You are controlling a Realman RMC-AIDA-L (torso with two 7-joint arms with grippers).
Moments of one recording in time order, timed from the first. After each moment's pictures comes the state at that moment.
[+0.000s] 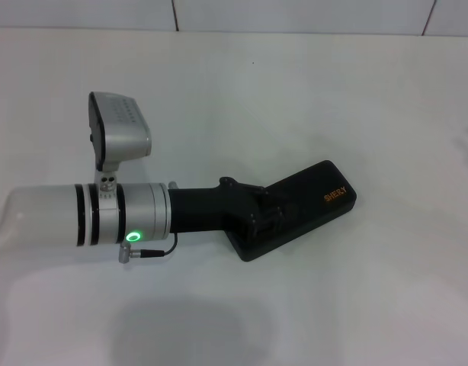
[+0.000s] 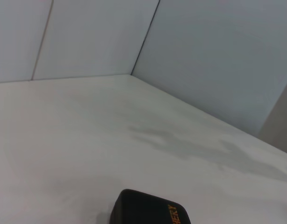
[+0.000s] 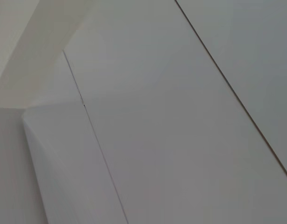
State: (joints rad) left arm -0.74 -2.11 0.97 0.13 1.73 1.26 -1.20; right arm 0.25 2.02 -0.36 -0.71 -1.25 -1.87 1.55
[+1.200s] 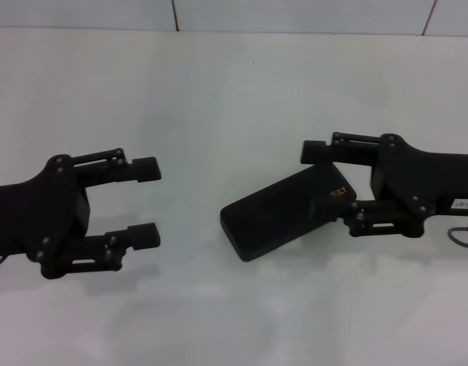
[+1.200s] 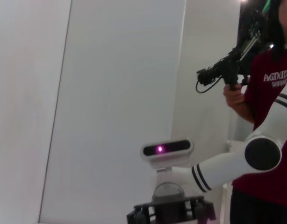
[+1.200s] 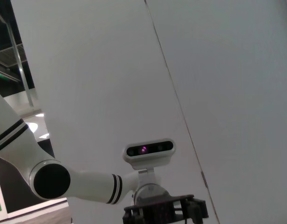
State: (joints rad) left arm -0.37 -1.94 0.96 0.60 1.51 2.02 -1.18; right arm 0.57 2.03 -1.03 -0.50 -1.49 -1.88 1.28
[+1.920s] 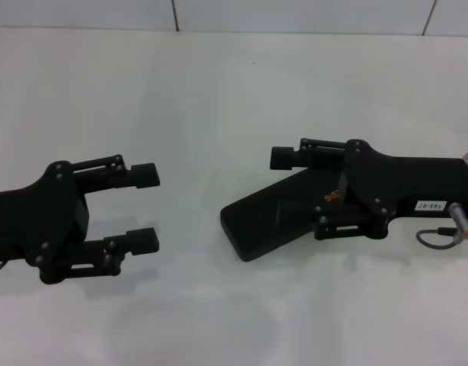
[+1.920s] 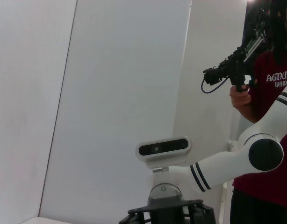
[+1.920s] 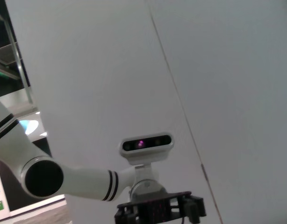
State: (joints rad) left arm -0.36 -1.94 0.97 0.59 1.51 2.02 -1.20; right arm 0.58 2.03 -1.24 -0.49 -1.34 -1.78 1.29
